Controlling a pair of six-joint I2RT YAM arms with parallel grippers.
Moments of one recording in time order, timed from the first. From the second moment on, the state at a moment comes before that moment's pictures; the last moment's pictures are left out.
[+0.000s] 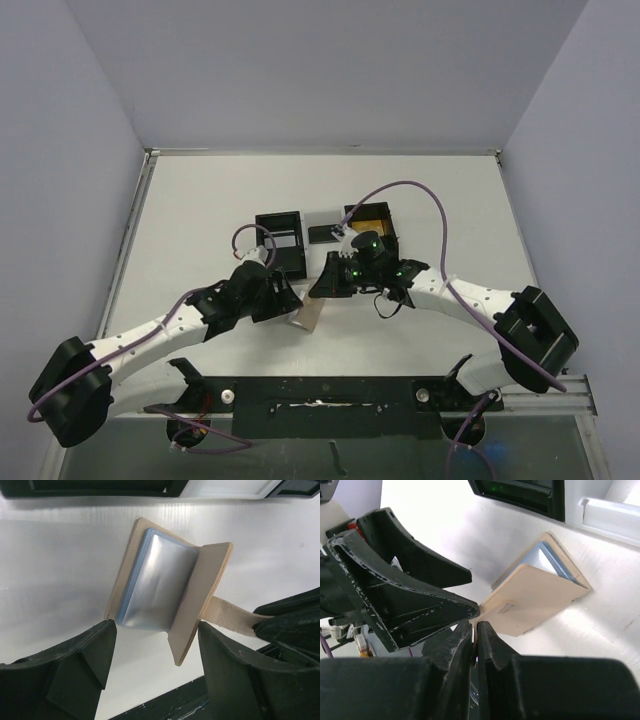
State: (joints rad) left arm -0.77 1.12 0.54 -0.22 -0.02 -0.97; right arm 0.76 1.42 0.79 -0.03 -0.40 0.73
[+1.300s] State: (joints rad) left arm -0.80 1.38 0.61 -0.04 0.19 -0.88; right arm 0.50 1.27 0.44 -0.13 -0.24 0.77
